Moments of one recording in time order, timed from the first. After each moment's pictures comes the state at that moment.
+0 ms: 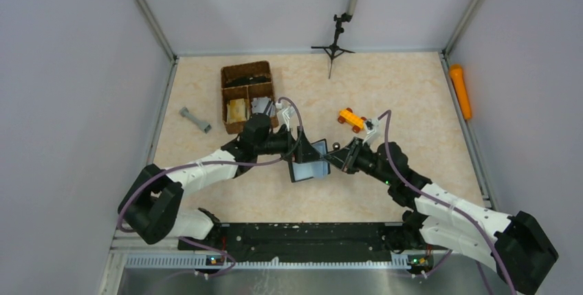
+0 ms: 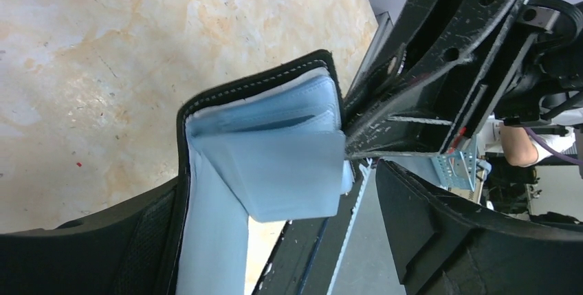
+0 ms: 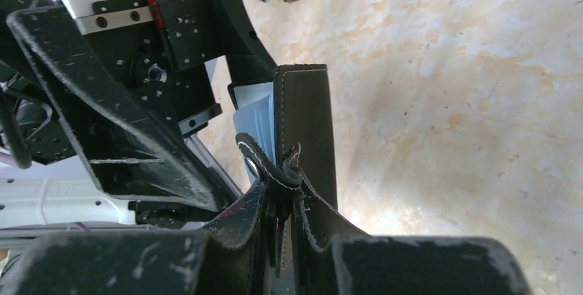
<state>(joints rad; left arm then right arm) -0.66 1.35 0.65 0.34 0.65 -0.73 0.73 0.87 0.32 0.33 -0.16 0.92</state>
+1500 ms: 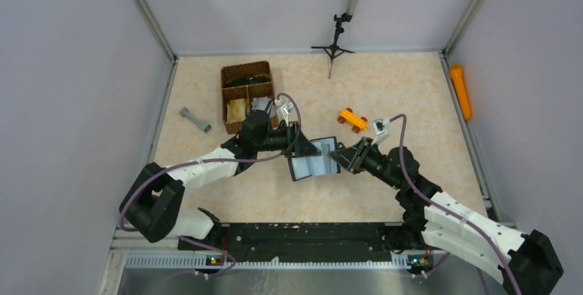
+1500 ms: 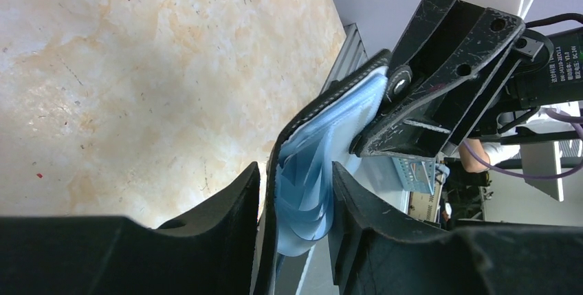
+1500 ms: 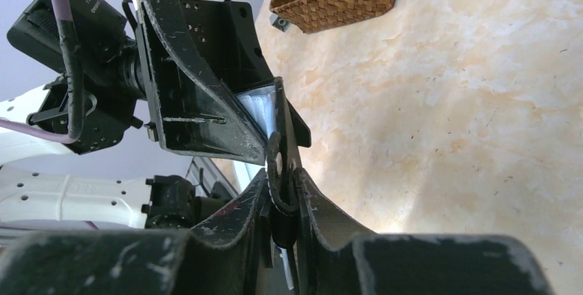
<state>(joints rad) -0.64 1.37 0.68 0.38 0.70 -0.85 0.73 0.72 0.30 0.31 -0.12 0.89</state>
